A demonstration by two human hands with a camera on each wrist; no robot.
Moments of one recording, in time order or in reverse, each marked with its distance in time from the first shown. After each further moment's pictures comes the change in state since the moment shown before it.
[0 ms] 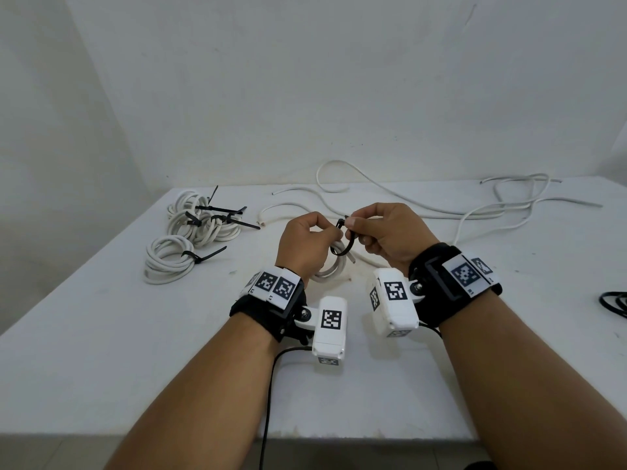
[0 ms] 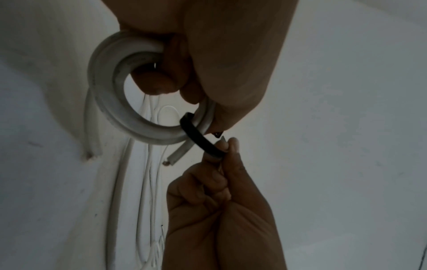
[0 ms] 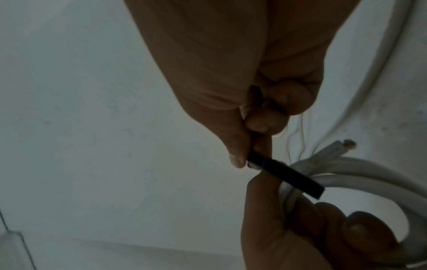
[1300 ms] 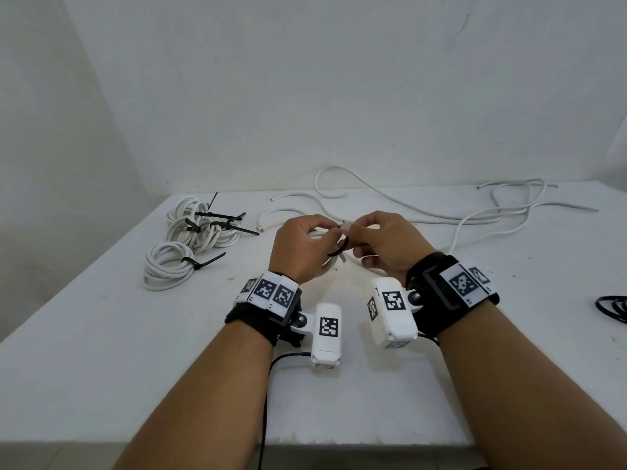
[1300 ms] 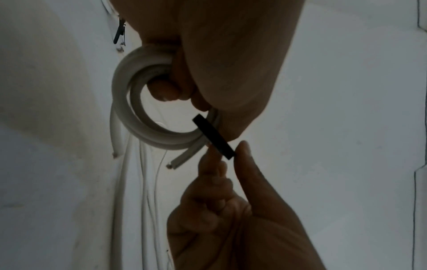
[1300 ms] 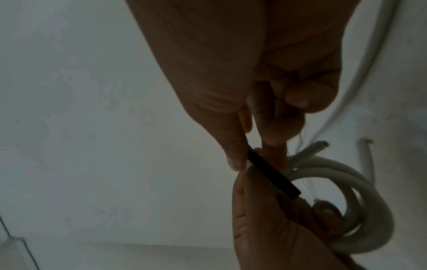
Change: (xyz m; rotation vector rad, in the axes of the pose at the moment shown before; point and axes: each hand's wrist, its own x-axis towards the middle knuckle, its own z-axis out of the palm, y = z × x) left_hand -0.001 0.003 -0.008 0.127 -0.005 0.228; right_hand -0.006 -0.002 0.004 0.011 0.016 0.071
